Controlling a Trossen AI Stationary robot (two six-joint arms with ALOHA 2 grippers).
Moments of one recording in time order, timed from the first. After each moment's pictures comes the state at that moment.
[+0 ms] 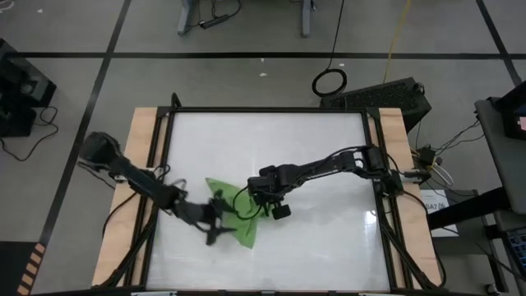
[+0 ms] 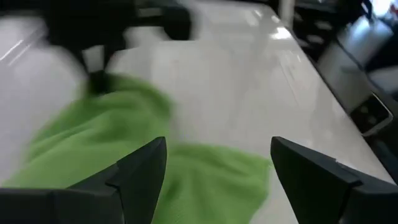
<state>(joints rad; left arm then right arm) -0.55 1.47 0.49 0.52 -0.32 -0.33 0.09 2.13 1.61 -0.83 0.03 -0.22</state>
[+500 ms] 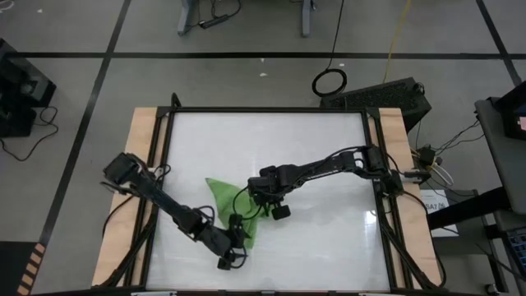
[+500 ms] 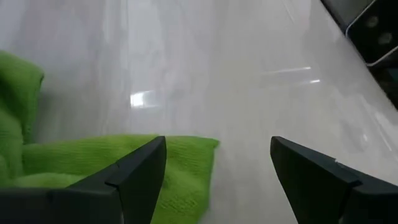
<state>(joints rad) -0.60 1.83 0.84 0.25 -0.24 -0.31 0.09 2.13 1.61 -0.82 0.03 -0.20</state>
